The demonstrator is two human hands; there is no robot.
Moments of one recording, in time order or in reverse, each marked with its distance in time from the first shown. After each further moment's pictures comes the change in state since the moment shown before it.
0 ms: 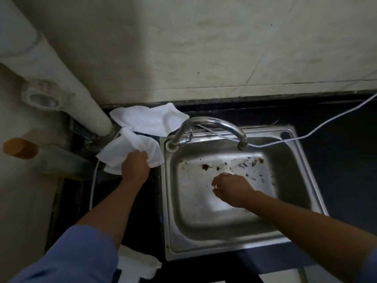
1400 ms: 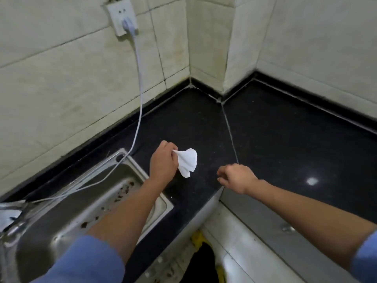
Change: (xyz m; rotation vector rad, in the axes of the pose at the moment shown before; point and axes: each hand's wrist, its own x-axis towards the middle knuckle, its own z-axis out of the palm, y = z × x) left_hand -0.244 0.603 0.068 -0.315 0.057 0.870; right_hand -0.411 0.383 0.040 0.244 0.348 0.554
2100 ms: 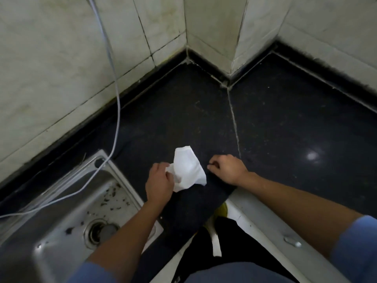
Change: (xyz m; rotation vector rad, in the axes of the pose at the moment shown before) left_hand 0.034 -0.059 0.104 0.053 -0.223 -0.426; right_hand 0.143 0.050 0.017 0.297 -0.156 0.116
